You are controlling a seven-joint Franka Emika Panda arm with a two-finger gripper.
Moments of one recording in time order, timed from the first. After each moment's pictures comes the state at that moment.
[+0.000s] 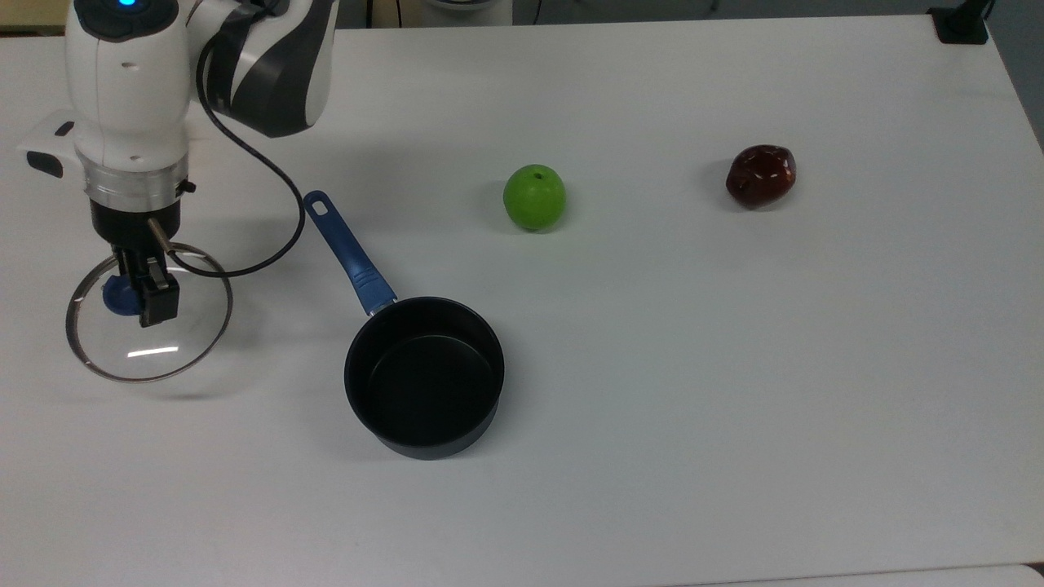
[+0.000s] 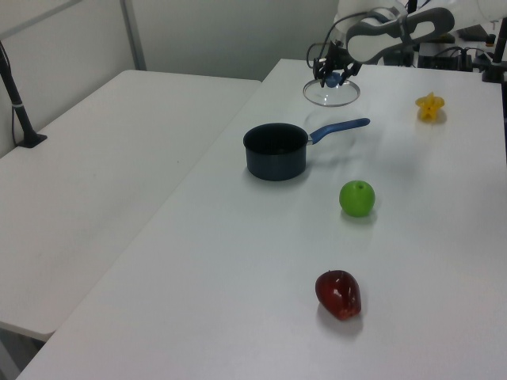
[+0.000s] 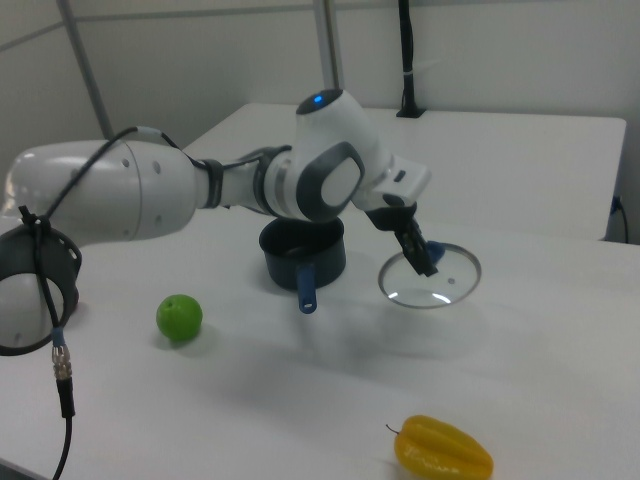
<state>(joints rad) -0.07 0.63 -0.26 -1.34 -0.09 2.35 0.73</state>
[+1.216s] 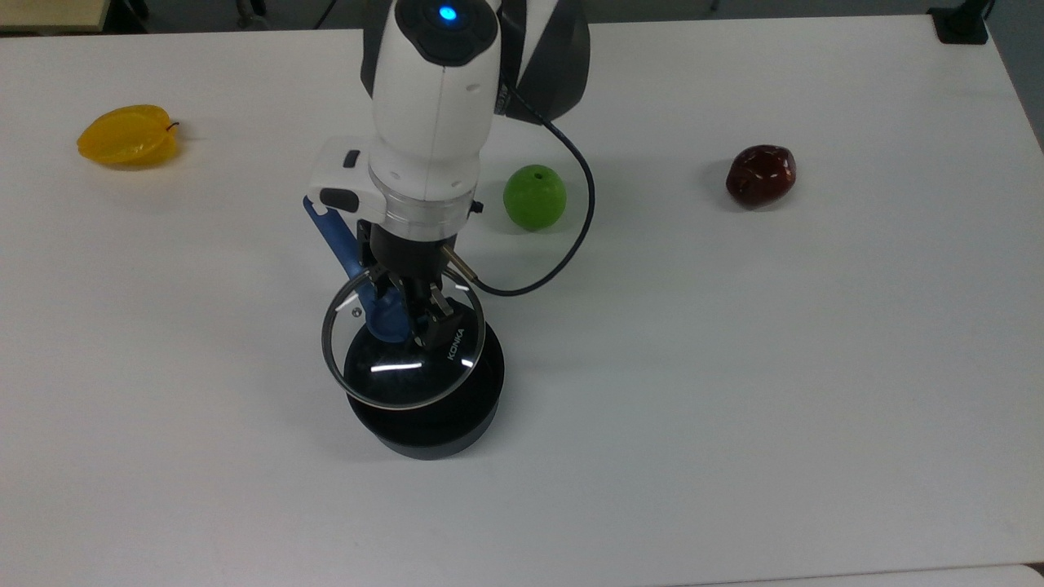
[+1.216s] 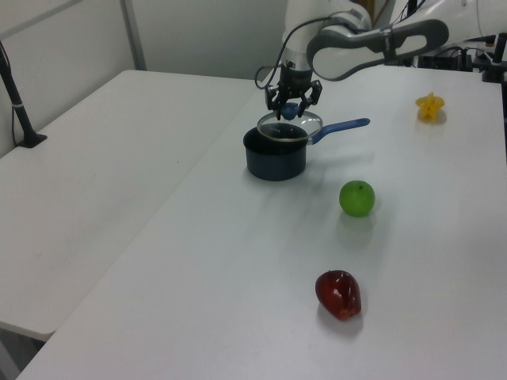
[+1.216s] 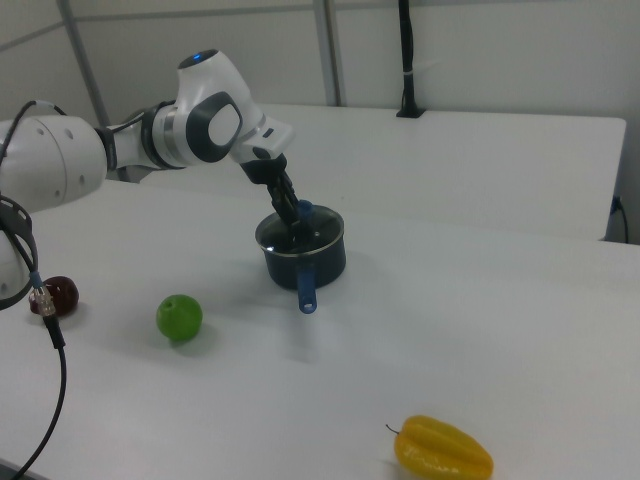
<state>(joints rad) 0.33 0.66 -0.34 -1.22 -0.02 2.11 0.96</state>
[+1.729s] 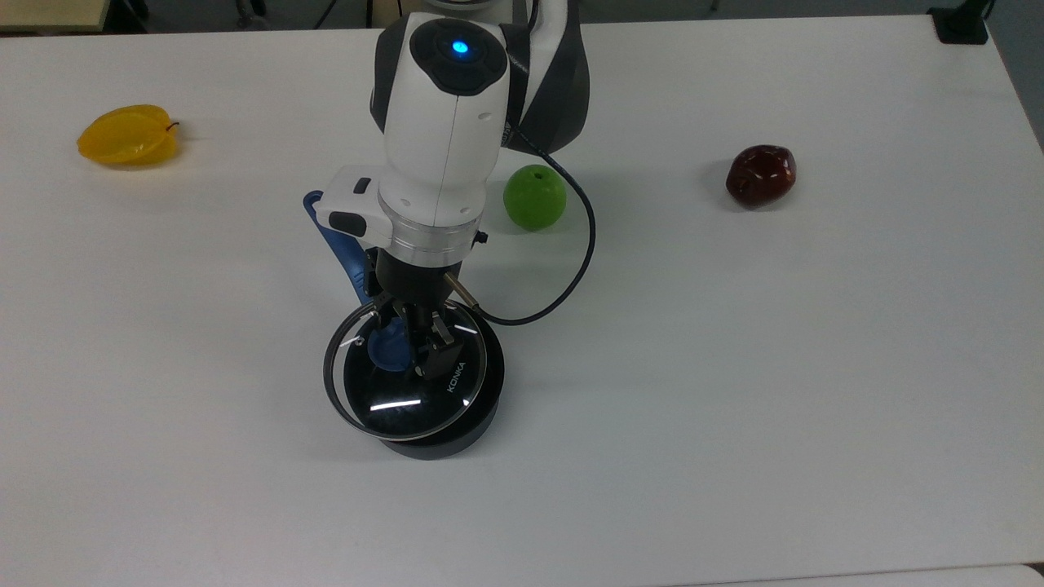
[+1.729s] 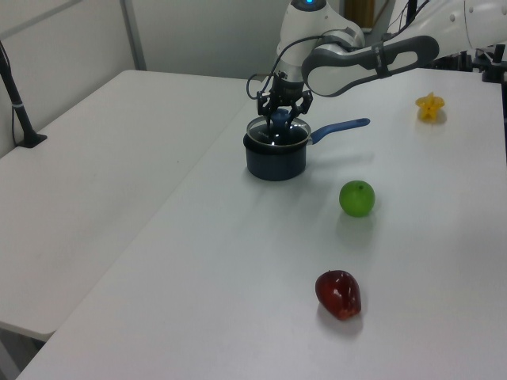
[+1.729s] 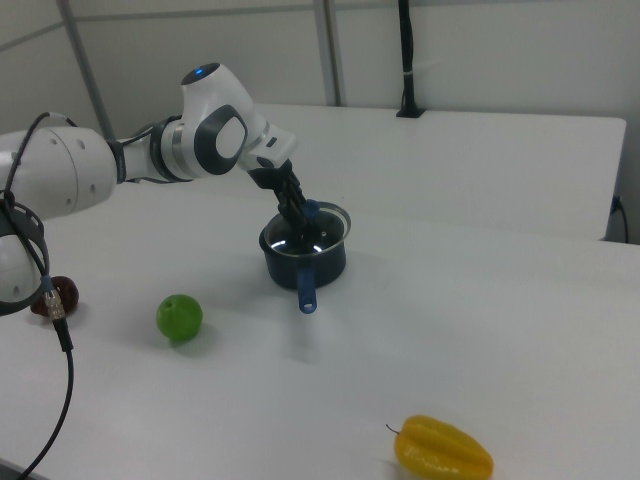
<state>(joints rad) 0.33 0.72 -0.35 -1.19 -0.02 2.22 1.03</state>
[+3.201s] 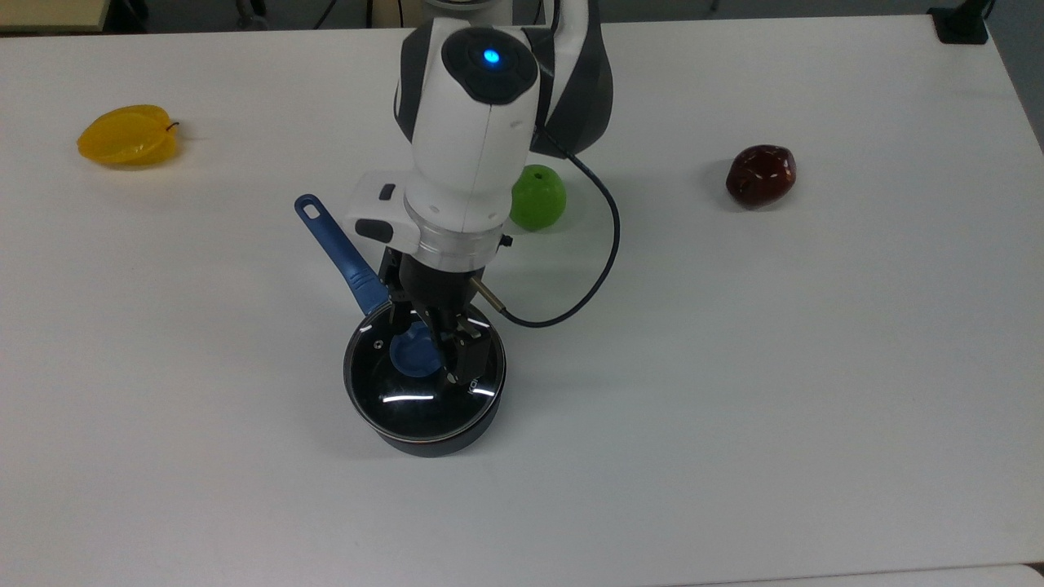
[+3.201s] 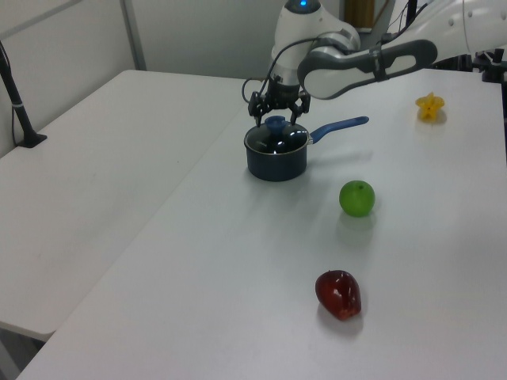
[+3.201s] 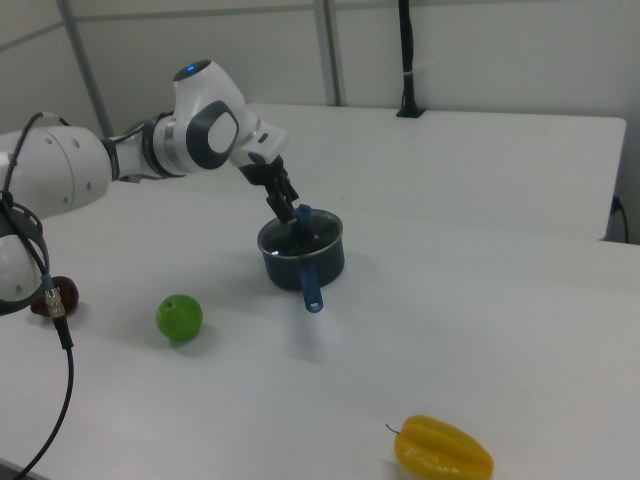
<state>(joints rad) 0.35 0.73 -0.35 -1.15 -0.02 2.17 1.03</state>
